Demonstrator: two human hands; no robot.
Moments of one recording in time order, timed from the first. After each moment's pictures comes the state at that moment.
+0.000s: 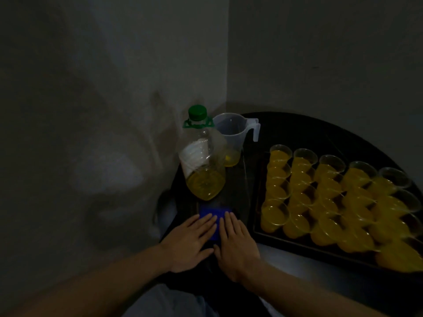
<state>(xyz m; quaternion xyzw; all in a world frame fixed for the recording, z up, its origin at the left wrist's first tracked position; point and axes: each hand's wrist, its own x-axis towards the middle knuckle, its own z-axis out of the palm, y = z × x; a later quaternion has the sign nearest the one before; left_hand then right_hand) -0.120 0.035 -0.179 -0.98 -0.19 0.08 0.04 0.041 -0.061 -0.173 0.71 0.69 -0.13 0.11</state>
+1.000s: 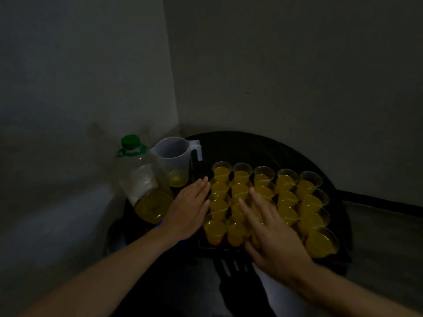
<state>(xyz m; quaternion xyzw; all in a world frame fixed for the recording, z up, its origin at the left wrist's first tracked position) 0.044 0.031 -0.085 -0.95 -0.24 -0.16 -0.11 0.190 -0.180 -0.031 0.76 0.64 0.00 -0.11</state>
